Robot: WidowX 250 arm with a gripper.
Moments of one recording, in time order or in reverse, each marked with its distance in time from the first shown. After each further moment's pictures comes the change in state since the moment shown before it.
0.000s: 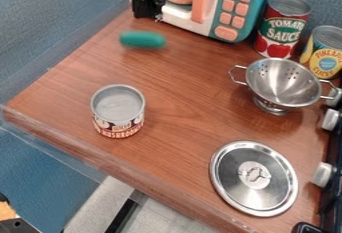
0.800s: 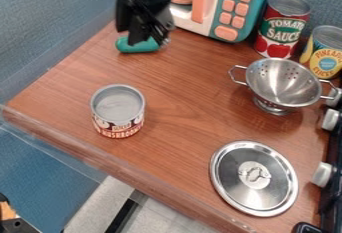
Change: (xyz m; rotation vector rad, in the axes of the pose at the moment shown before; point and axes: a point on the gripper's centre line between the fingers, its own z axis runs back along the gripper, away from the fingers) arm -0.032 -0.040 0.019 0.051 0.131 0.275
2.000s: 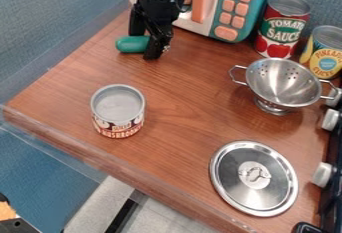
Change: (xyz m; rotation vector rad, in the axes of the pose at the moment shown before) arm 0.071 0.025 -0.112 -0.141 0.112 -0.191
